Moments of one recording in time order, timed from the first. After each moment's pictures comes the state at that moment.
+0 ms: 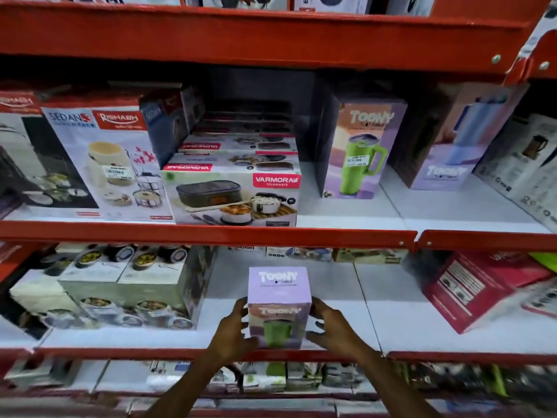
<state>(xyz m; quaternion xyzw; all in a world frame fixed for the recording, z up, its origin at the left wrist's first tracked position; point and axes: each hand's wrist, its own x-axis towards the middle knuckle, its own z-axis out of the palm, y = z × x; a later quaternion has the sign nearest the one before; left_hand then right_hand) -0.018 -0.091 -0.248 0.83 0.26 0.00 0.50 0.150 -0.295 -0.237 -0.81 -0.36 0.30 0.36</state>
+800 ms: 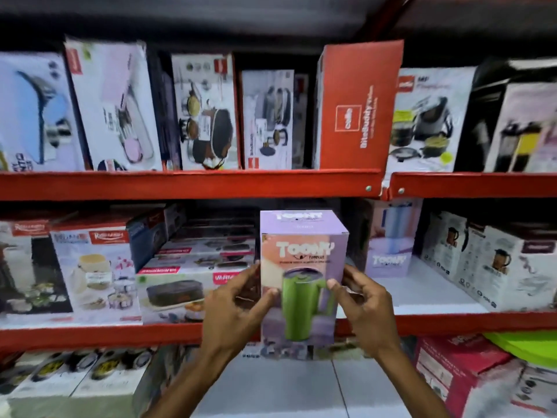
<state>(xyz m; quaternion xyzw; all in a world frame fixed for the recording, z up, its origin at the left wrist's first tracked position) 0.054 -0.172 0.009 0.79 0.11 0.45 0.40 0.193 -0.361 0.004 -0.65 -0.36 -0.09 0.66</state>
